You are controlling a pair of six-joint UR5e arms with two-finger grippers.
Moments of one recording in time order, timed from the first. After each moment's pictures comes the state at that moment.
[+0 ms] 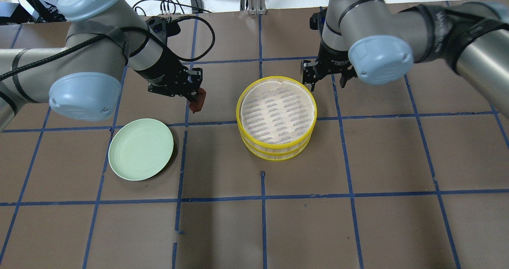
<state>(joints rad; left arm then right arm) -1.64 -1.64 -1.78 -1.20 1.32 -0.14 1.68 -1.38 1.61 -1.80 -1.58 0.04</state>
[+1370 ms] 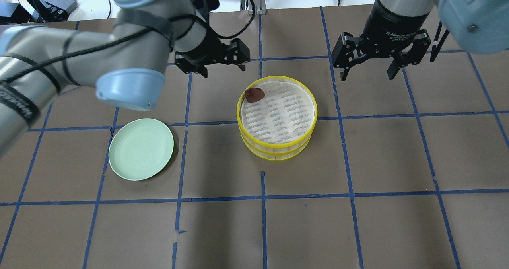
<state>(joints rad) -1.72 -1.68 -1.65 -1.14 1.40 -0.15 1.62 -1.56 1.53 -1.50 -1.55 0.06</state>
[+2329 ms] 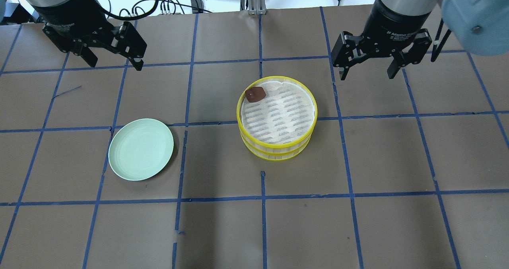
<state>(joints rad) -1.54 -1.57 -1.46 -1.66 1.58 0.16 1.62 -1.57 1.53 -1.50 -1.55 0.05</state>
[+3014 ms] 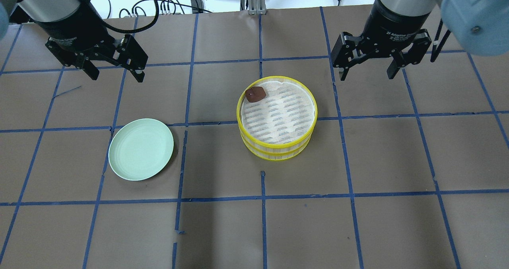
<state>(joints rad) -1.53 -1.55 -1.51 -1.67 1.58 0.15 1.62 -1.57 1.53 -1.50 -1.55 0.05</state>
